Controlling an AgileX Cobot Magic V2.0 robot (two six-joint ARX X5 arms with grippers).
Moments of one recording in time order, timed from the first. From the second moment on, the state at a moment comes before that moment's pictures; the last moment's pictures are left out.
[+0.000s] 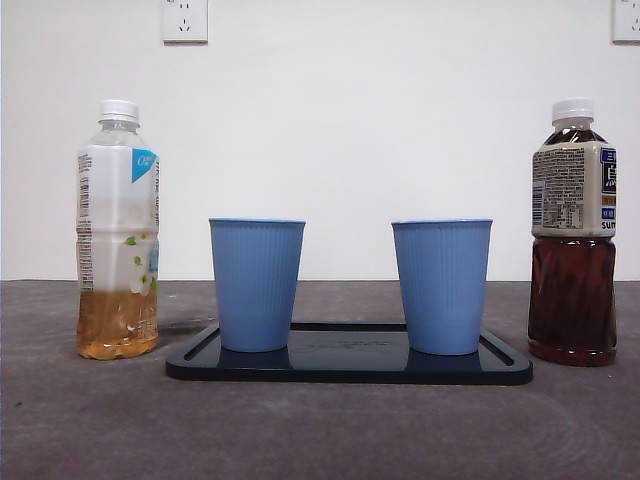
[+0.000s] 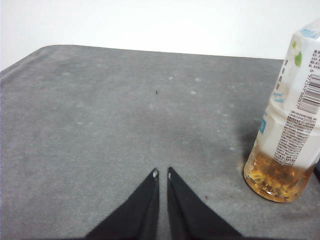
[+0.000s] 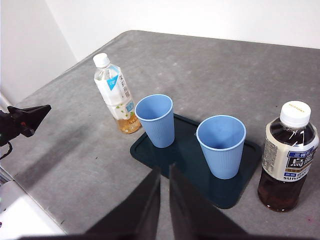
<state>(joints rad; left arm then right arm) 0.04 0.00 0.03 -0.18 0.02 -0.05 0.44 0.45 1.01 -0.90 -0.29 0.16</state>
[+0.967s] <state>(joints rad) 0.04 0.00 0.03 -0.18 0.02 -0.05 0.10 0.26 0.46 -0.21 -0.12 0.05</state>
